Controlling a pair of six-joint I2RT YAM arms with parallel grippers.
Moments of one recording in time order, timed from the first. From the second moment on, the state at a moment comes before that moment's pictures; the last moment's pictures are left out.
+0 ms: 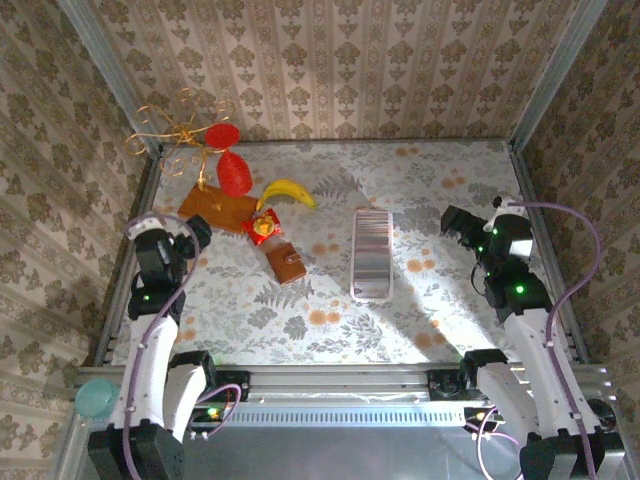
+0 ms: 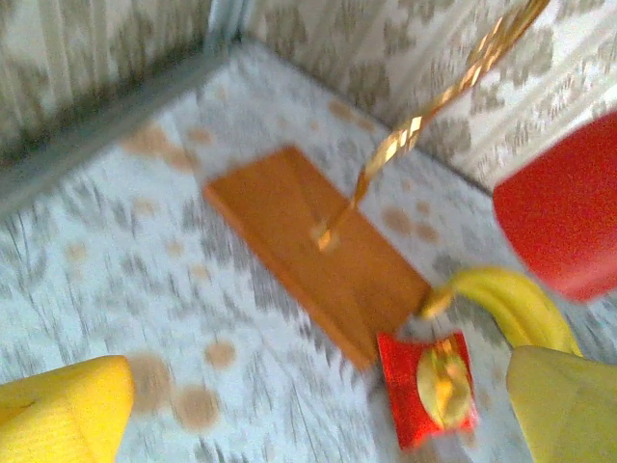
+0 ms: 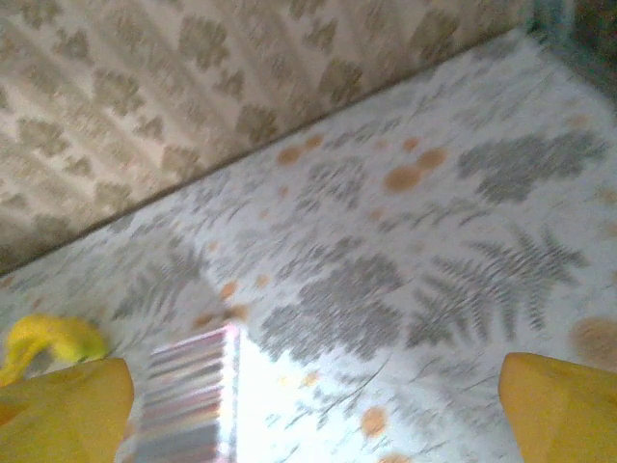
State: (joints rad) left arm 0.07 0.73 0.55 -0.26 0.00 -0.53; right arm 0.01 0.78 0.72 -0.35 0.01 0.46
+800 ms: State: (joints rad) left arm -0.32 1.12 0.38 -0.01 0.30 -0.90; right arm 0.77 1.88 1.50 -0.54 -0.14 0.58
